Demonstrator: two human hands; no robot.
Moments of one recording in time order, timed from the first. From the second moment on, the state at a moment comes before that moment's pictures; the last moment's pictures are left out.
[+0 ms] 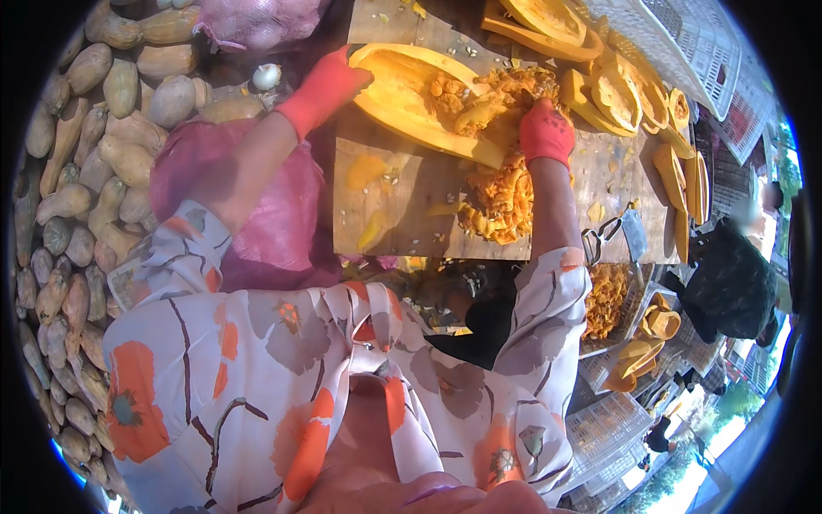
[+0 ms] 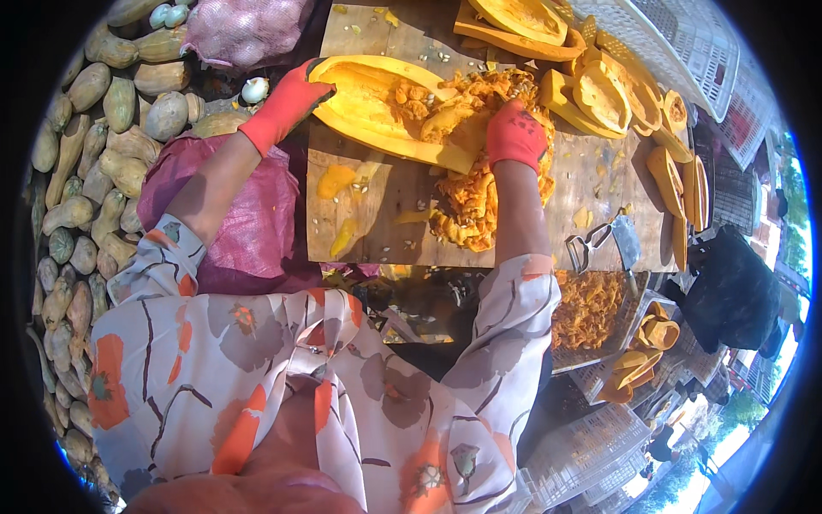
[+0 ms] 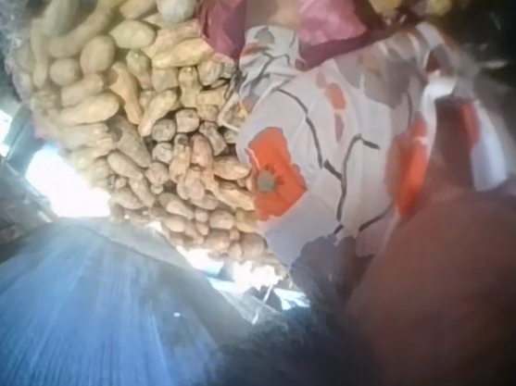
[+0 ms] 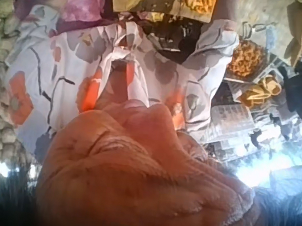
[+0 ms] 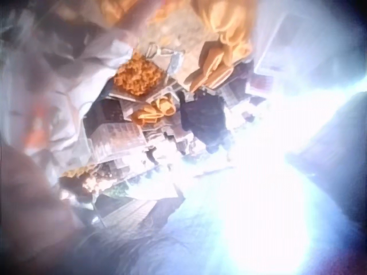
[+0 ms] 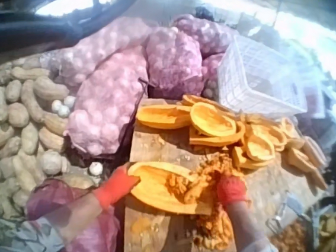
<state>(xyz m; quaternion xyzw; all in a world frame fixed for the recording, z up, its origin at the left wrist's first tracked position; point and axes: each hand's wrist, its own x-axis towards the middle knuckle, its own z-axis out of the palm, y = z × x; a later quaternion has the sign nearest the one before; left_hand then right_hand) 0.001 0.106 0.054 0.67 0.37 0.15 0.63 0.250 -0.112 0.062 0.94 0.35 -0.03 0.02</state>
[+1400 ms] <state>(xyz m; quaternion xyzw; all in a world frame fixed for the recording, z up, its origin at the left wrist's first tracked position) -0.030 -0.026 0.036 0.54 0.39 -0.03 0.74 0.208 -0.074 0.112 0.91 0.33 -0.13 0.22</state>
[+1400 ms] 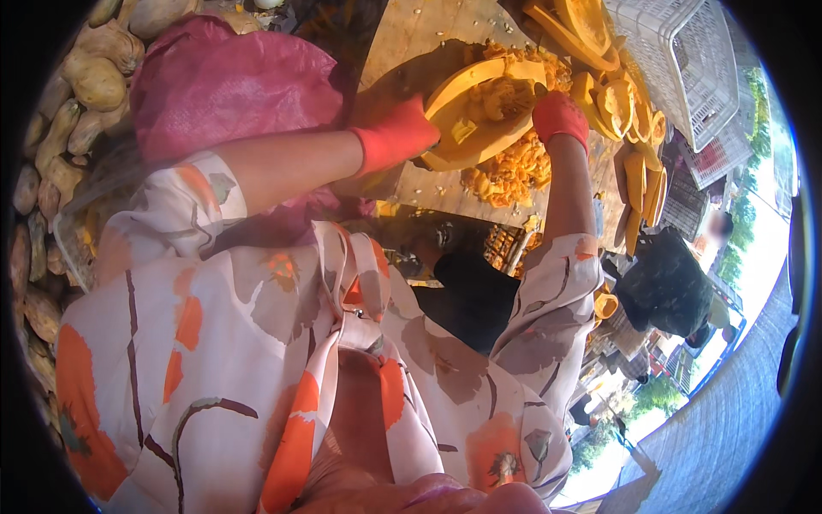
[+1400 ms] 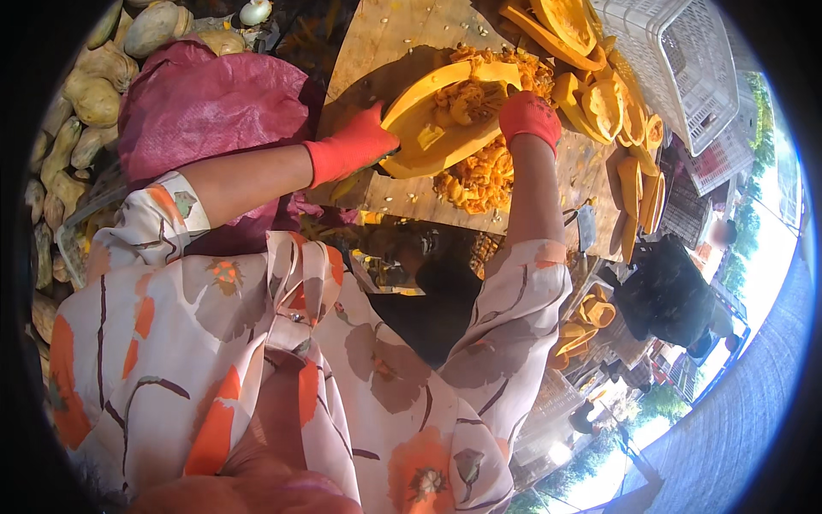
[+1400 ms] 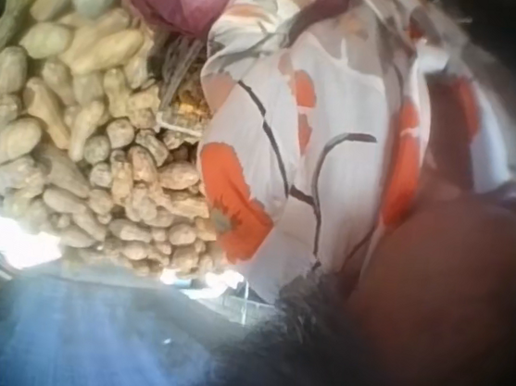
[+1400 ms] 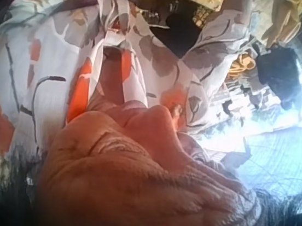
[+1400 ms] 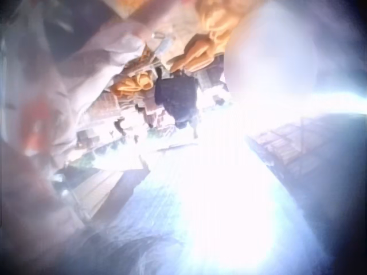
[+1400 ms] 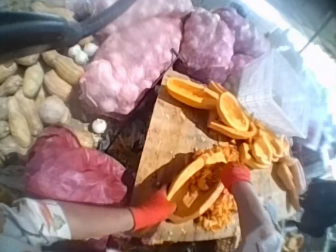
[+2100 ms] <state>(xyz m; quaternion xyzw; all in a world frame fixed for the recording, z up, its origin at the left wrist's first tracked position) -0.024 -0.024 0.045 0.60 0.42 0.03 0.68 0.087 -0.106 0.097 0.86 0.45 -0.19 0.15</state>
